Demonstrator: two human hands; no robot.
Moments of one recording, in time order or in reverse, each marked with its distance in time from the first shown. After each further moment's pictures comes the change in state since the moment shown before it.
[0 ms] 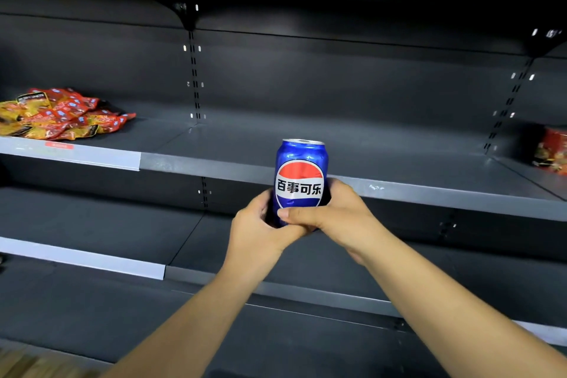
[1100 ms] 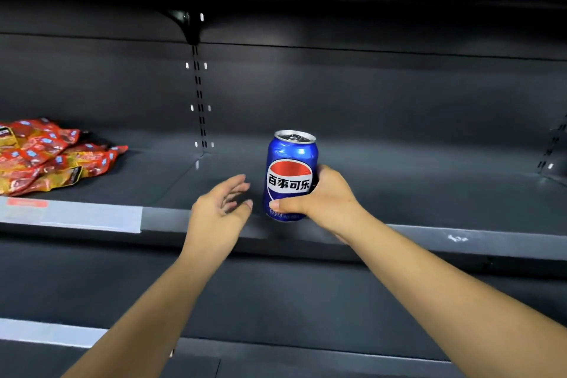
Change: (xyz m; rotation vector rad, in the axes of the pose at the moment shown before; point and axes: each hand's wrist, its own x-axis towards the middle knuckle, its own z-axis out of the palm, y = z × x) left_hand 0.168 -0.047 -0.128 0.151 0.100 0.025; right_hand 0.182 -0.013 0.069 -0.227 0.190 -0.029
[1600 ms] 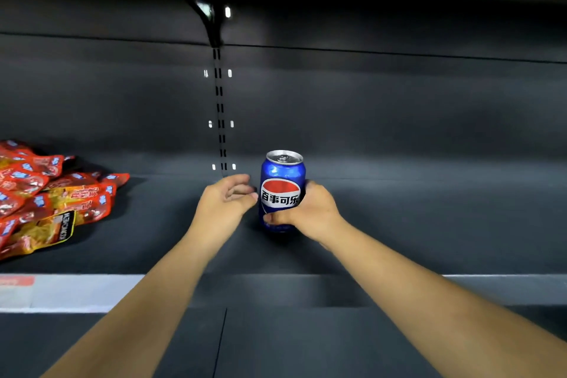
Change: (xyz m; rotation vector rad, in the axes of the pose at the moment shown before) left_hand 0.152 -0.057 -0.065 -0.029 -0.149 -0.145; right_hand 0.129 0.001 0.119 -0.085 0.069 0.085
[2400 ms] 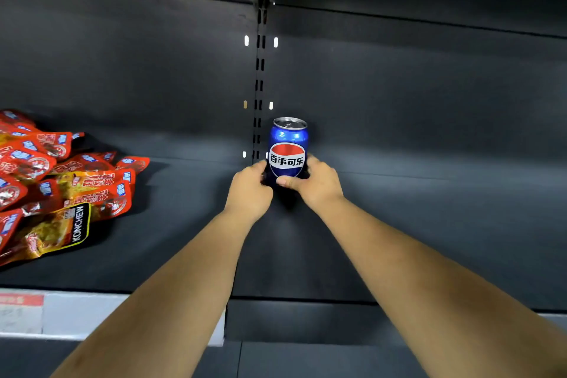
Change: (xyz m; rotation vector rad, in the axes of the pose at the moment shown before) left_hand 0.092 -0.057 -0.019 0.399 -0.059 0.054; right_hand 0.093 -0.002 0.072 -0.181 0.054 -0.031
